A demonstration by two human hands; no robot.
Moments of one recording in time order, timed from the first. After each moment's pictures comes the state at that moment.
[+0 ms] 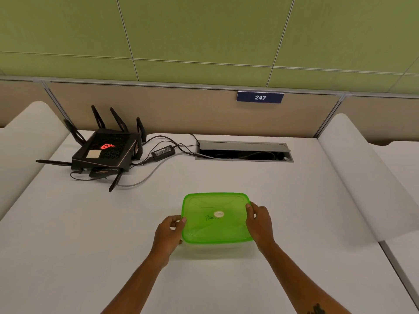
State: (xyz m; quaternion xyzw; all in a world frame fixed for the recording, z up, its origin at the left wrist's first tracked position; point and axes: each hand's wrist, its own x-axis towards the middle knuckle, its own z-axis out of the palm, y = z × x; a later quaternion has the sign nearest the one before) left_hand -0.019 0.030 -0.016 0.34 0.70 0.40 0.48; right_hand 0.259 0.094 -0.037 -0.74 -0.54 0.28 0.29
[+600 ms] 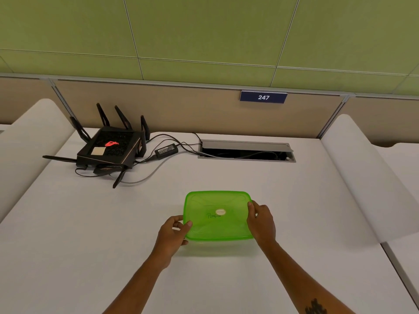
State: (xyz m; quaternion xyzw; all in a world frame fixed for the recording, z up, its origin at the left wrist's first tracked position) left_hand -0.019 0.017 -0.027 0.33 0.66 0.44 0.51; right_hand 0.258 0.089 -0.029 -0.76 -0.55 0.22 0.26
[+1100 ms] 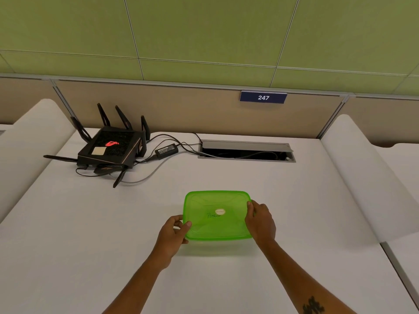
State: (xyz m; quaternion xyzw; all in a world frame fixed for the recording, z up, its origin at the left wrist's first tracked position) left_hand -0.019 0.014 -0.031 0.36 0.65 0.44 0.50; right_hand 0.254 0.088 -0.024 -0.77 -0.56 0.19 0.22
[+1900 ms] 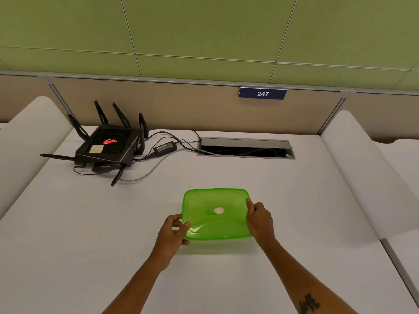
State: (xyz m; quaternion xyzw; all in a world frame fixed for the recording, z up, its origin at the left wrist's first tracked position) left_hand -0.019 0.010 -0.040 0.36 0.65 0.45 0.50; right_hand 0.256 0.091 -0.026 -0.78 -0.51 0.27 0.24
